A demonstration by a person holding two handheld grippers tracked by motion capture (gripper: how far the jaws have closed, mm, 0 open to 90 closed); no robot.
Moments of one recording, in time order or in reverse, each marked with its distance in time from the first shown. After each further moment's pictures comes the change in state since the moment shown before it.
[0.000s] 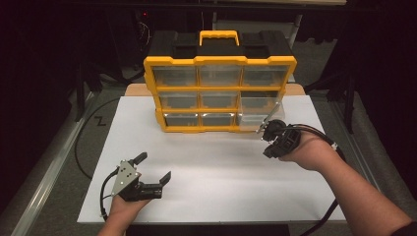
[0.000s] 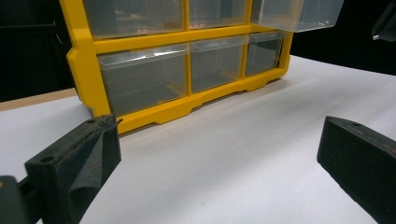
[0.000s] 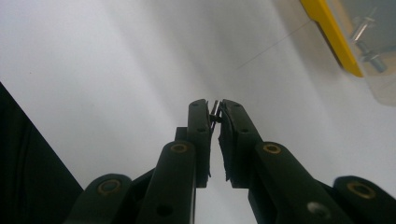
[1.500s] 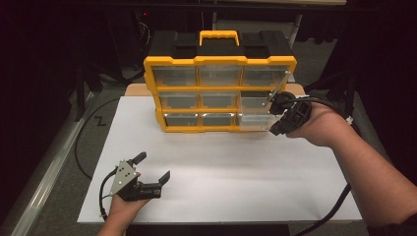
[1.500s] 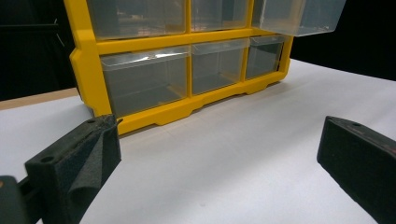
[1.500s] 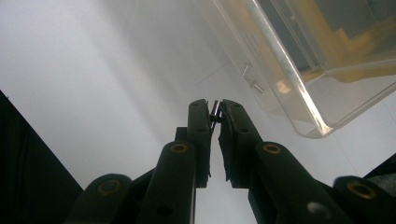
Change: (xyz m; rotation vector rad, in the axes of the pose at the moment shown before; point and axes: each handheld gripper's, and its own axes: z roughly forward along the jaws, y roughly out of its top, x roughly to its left) left arm 0.002 0.001 -0.002 -0.011 0.001 -0.016; right arm -0.023 0.022 -0.063 -0.020 -0.068 0.012
